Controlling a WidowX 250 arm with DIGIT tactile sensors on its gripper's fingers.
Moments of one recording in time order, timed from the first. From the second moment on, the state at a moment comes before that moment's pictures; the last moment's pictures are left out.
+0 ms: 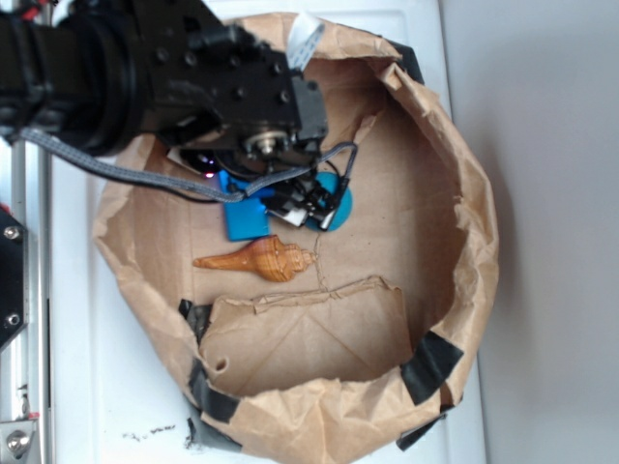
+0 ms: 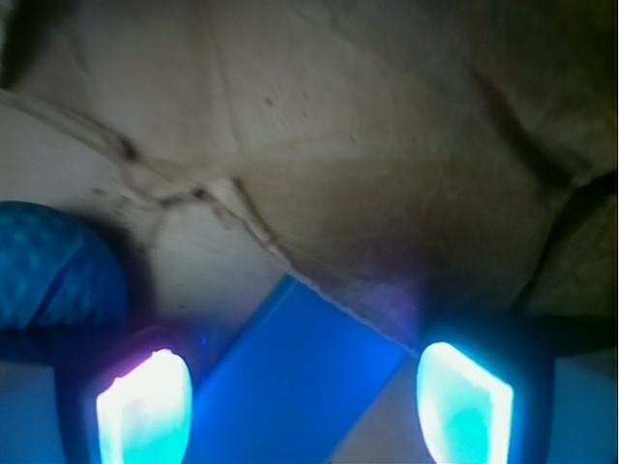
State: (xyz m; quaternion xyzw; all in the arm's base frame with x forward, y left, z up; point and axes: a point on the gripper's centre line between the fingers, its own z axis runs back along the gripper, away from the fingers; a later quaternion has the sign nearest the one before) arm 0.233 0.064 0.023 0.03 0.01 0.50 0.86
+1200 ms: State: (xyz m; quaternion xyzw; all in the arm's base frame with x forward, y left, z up) arm 0.248 0.051 0.010 0.08 -0.03 0.56 0.83
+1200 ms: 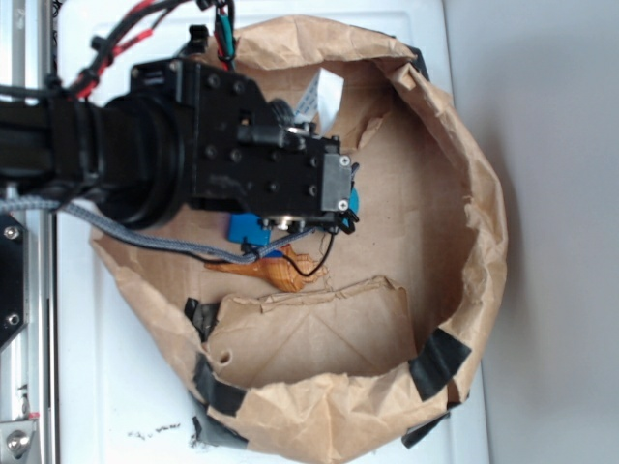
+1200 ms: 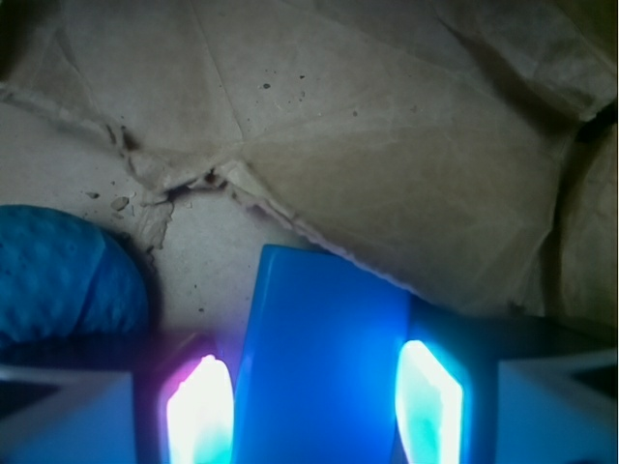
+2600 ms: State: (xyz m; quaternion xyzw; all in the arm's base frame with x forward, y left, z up) arm 0.249 0.071 0.112 -0.03 -0.04 0.49 0.87
